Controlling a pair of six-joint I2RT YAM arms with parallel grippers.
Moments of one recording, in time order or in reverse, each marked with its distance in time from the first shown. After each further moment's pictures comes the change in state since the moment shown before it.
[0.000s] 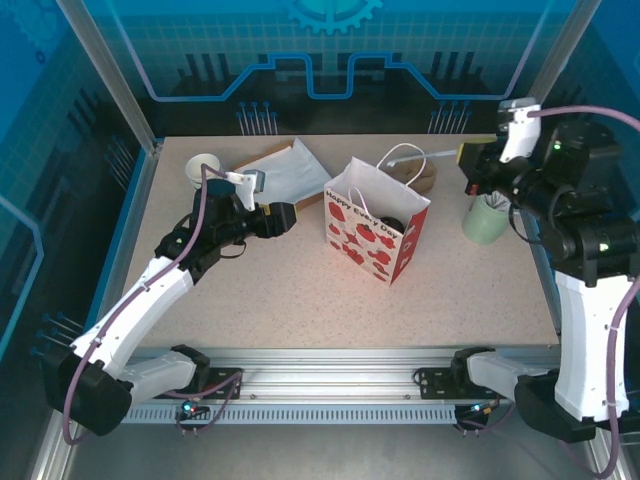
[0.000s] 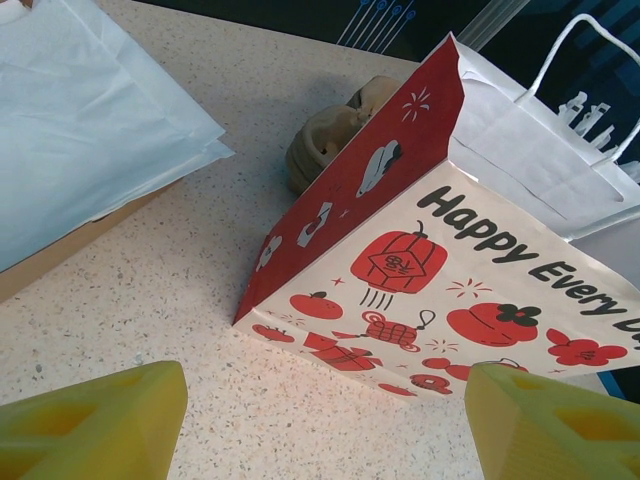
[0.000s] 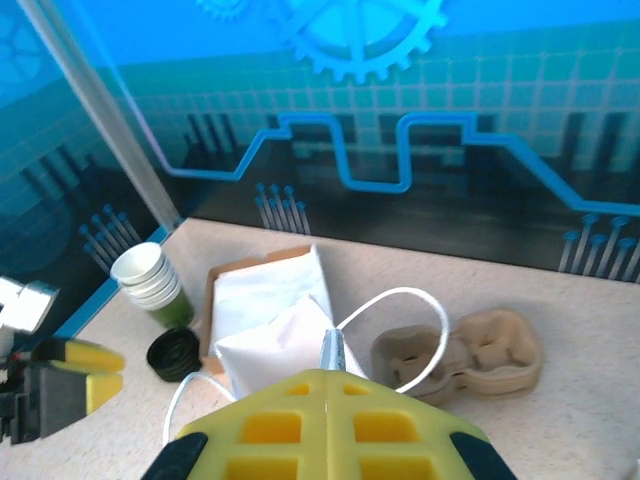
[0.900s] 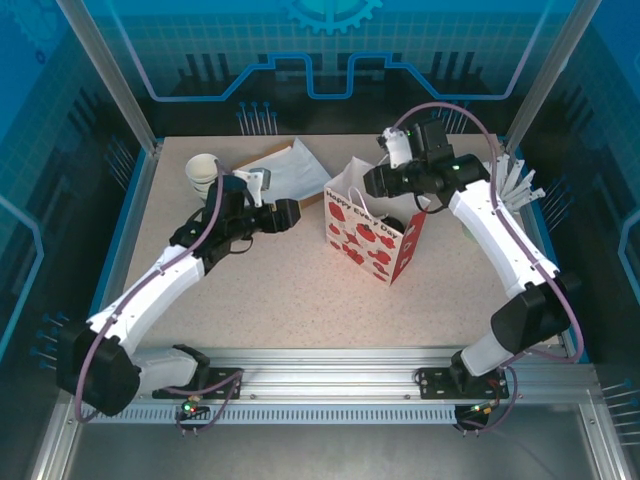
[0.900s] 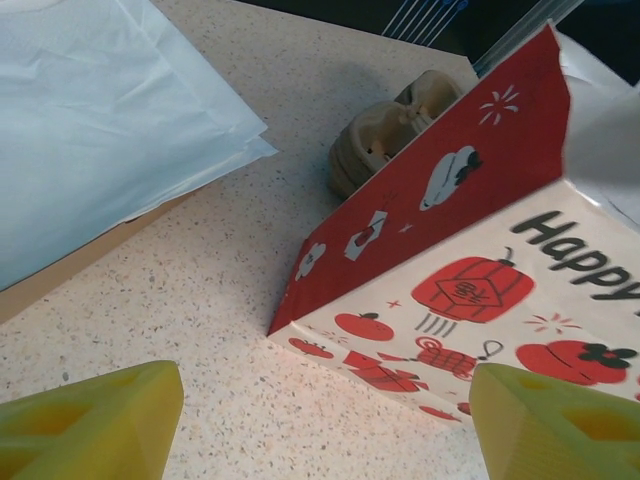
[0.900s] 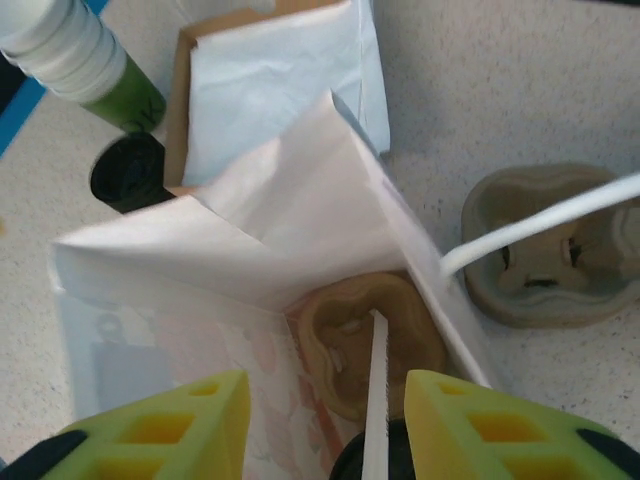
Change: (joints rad) left arm 0.002 0.122 0.002 0.063 -0.064 0.000; right arm 0.212 0.399 -0.245 0.187 0.042 -0.028
